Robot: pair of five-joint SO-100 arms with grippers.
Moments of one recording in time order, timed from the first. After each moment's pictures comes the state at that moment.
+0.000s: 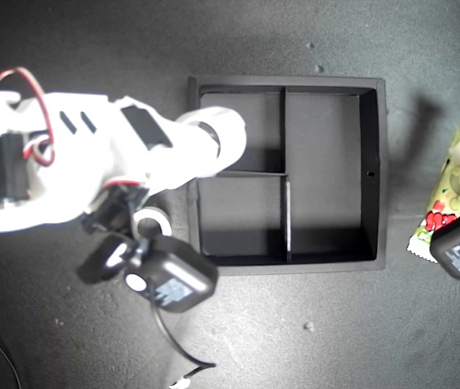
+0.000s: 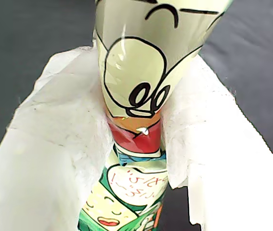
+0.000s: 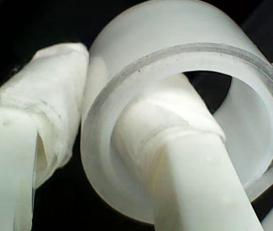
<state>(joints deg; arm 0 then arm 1) -5.7 91.3 86.4 54.0 -42.5 7.9 101.2 86.2 86.8 44.7</state>
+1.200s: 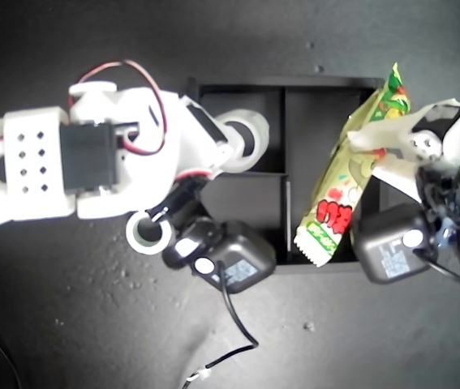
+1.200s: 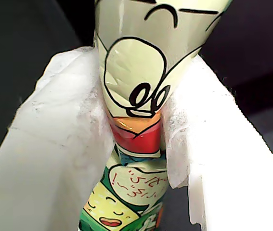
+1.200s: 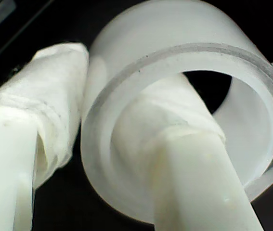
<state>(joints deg) -4.8 75.9 73.4 60.1 -42.8 6.1 87.5 74.2 62.2 53.9</state>
